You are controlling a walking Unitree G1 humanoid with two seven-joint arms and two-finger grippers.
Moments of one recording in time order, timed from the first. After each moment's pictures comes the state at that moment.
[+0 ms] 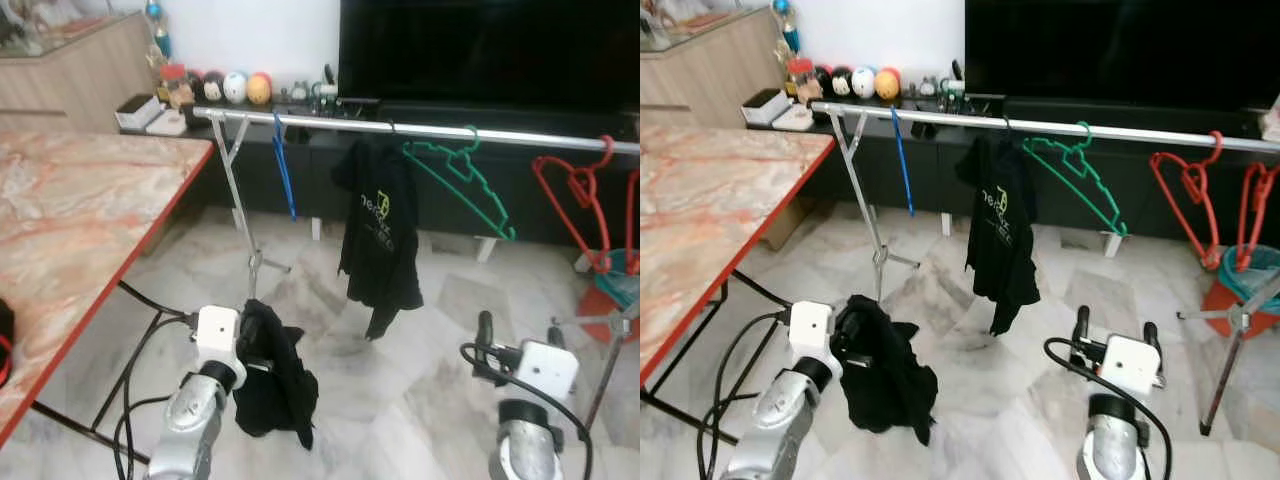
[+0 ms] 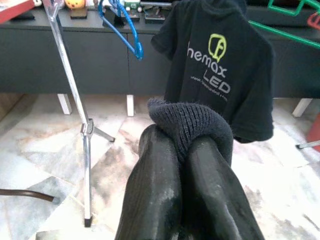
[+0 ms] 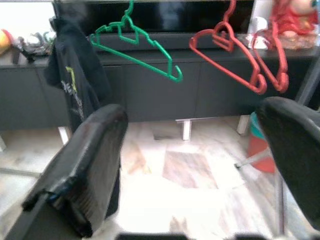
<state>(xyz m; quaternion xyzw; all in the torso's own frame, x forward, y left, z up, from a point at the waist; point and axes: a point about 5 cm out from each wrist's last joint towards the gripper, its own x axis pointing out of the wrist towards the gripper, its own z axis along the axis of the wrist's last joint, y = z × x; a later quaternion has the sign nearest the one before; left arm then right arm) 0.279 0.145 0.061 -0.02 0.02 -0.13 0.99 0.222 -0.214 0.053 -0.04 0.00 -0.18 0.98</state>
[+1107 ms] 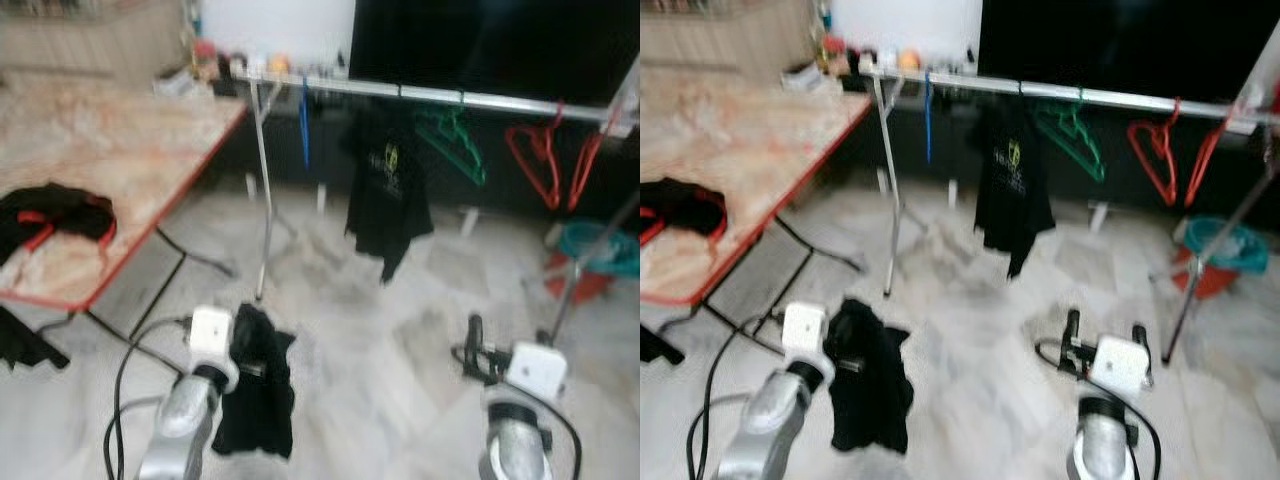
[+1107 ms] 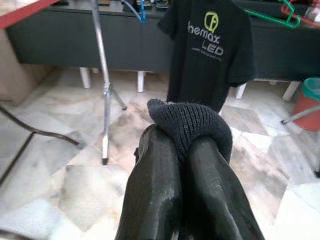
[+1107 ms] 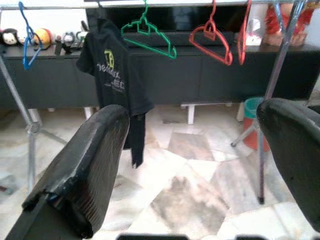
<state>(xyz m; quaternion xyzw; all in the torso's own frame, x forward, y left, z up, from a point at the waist) 0.273 0.152 0.054 -0.01 0.04 -0.12 0.99 0.224 -0.205 0.053 -0.03 0.00 -0.17 0.98</state>
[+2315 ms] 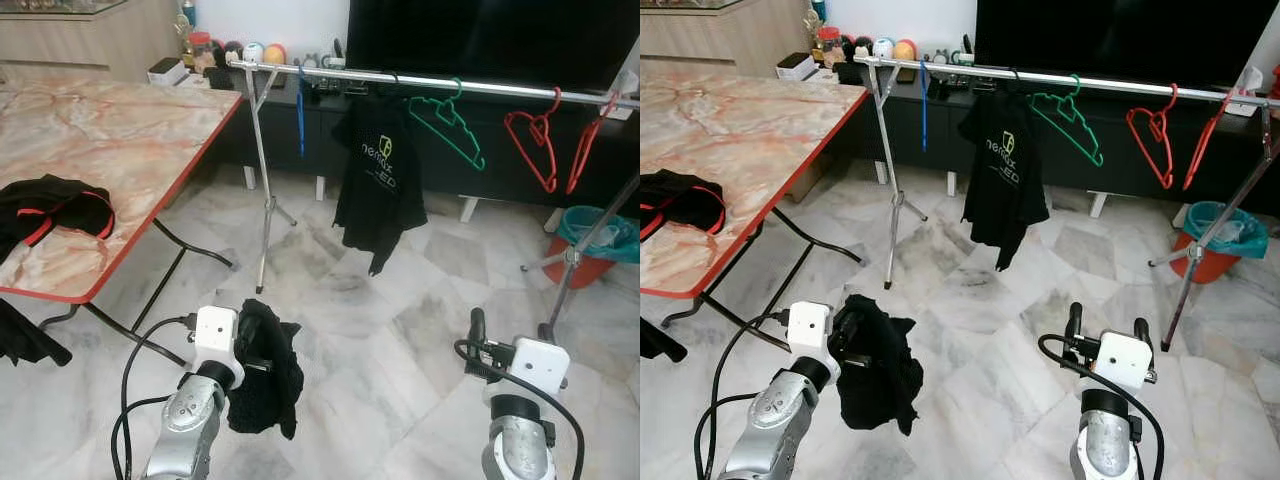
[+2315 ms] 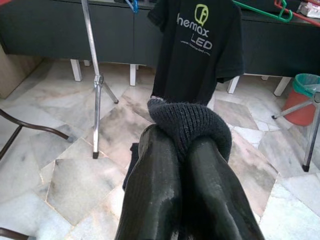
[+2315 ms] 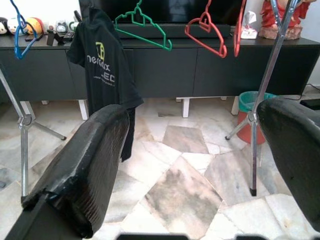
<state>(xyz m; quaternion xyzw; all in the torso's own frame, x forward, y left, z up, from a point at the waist) 0.275 0.148 0.056 -0.02 0.03 -0.12 0.99 0.228 -0.207 0.053 -0.03 0.00 -0.17 0.98</state>
